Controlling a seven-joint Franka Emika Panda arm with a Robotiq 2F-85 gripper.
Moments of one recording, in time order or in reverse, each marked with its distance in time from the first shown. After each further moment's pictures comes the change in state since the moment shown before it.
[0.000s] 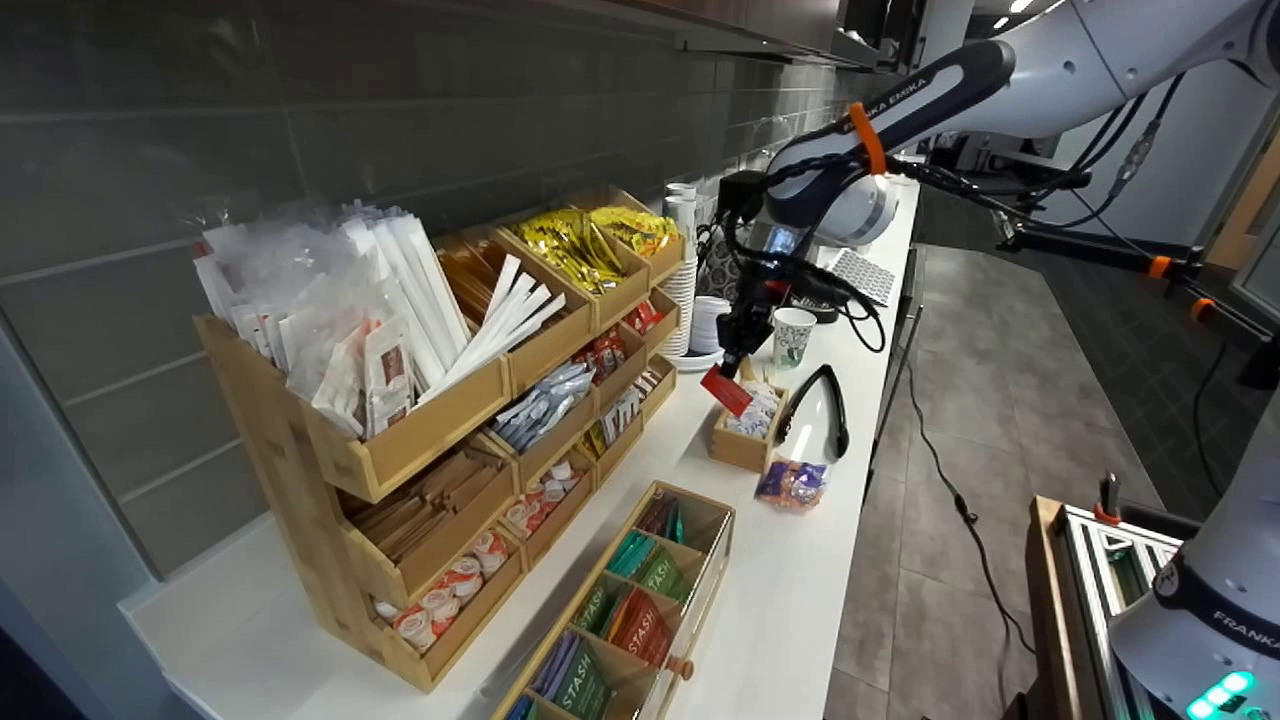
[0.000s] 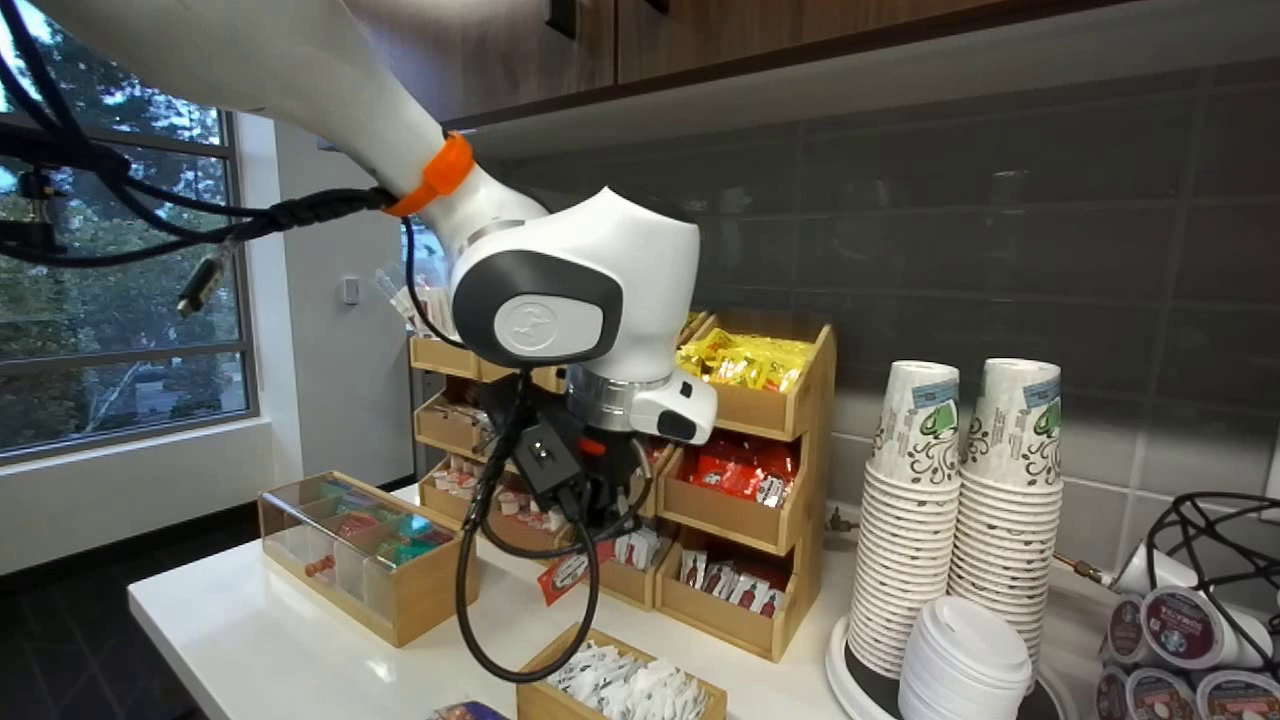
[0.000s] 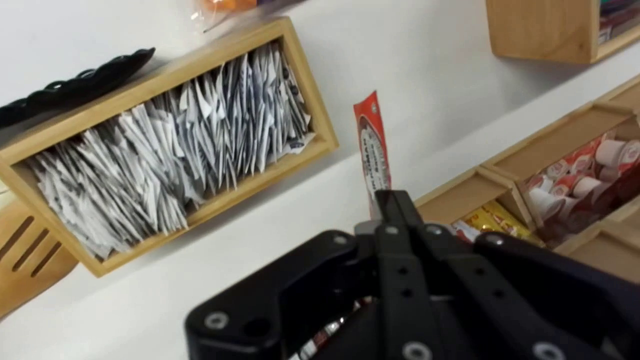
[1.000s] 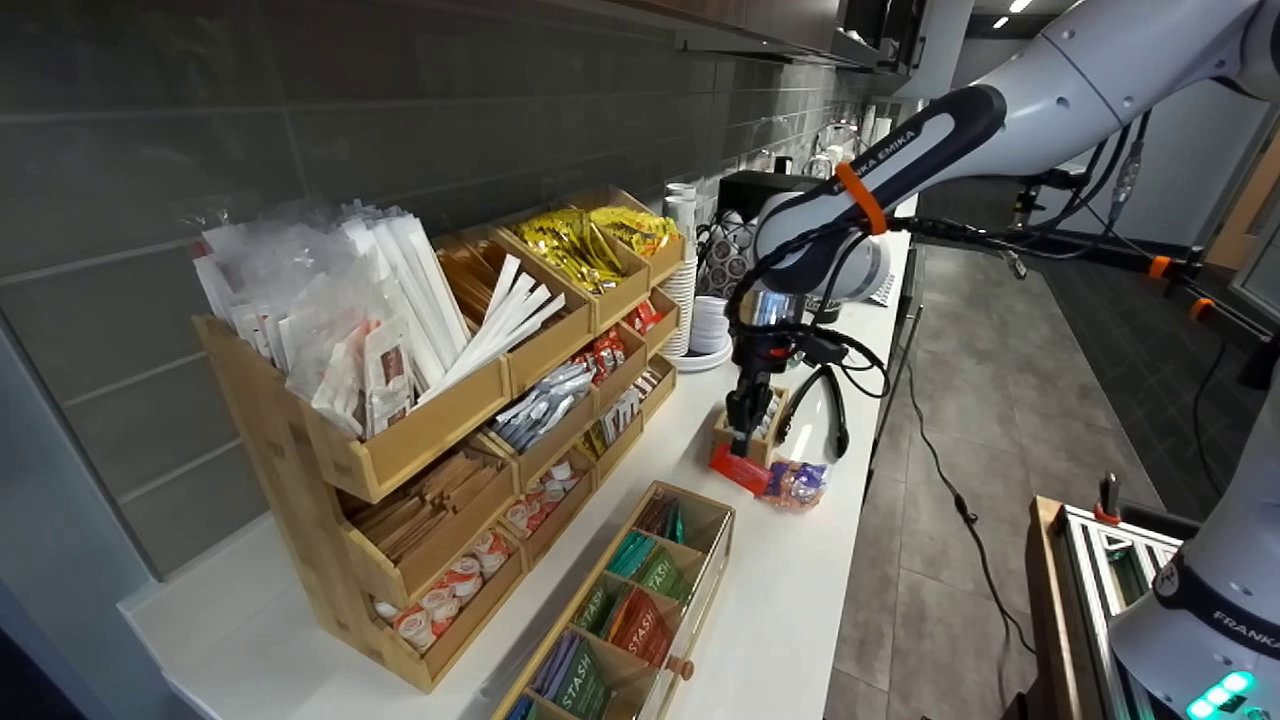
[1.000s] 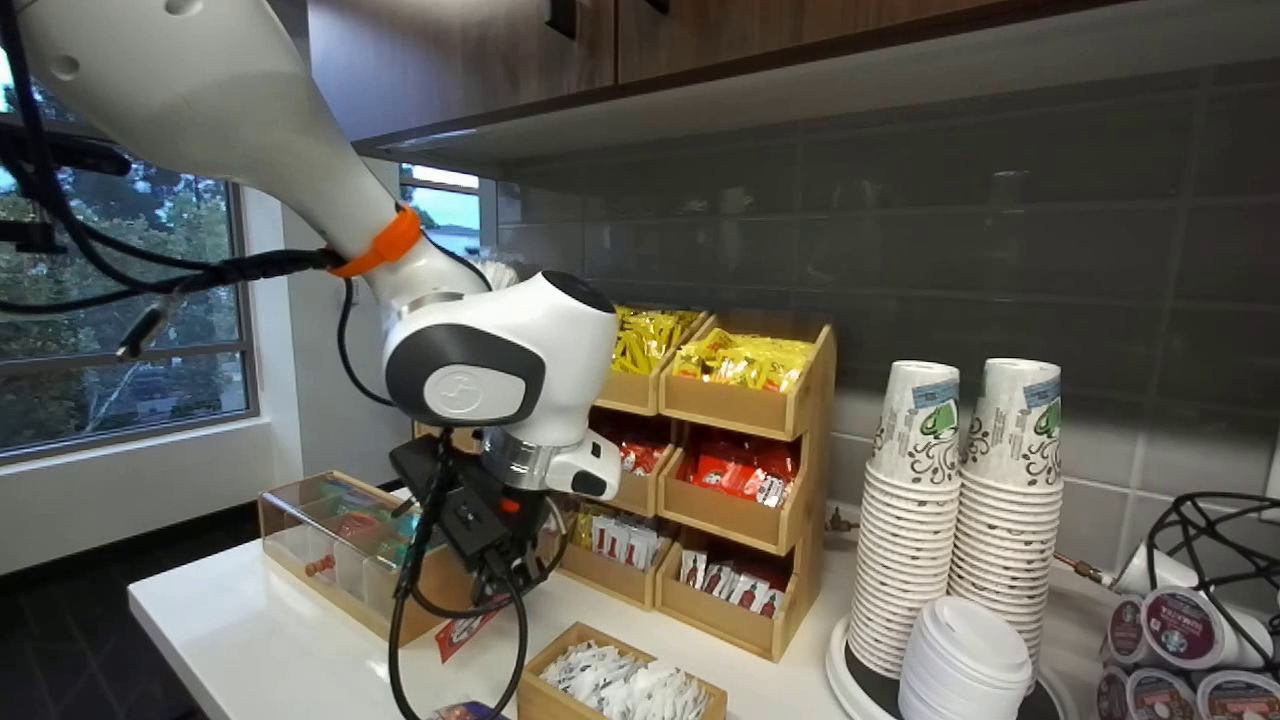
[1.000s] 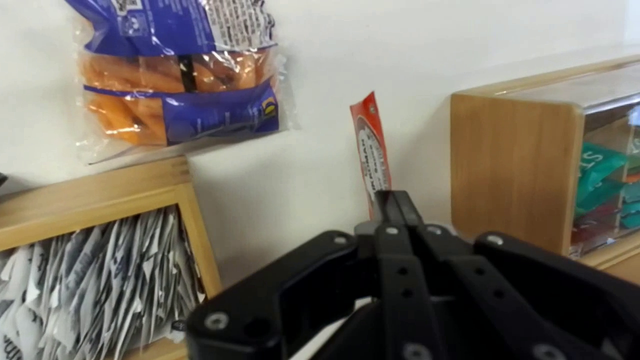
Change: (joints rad) arm 0.069 0.032 0.067 -0.117 0.004 0.004 -0.140
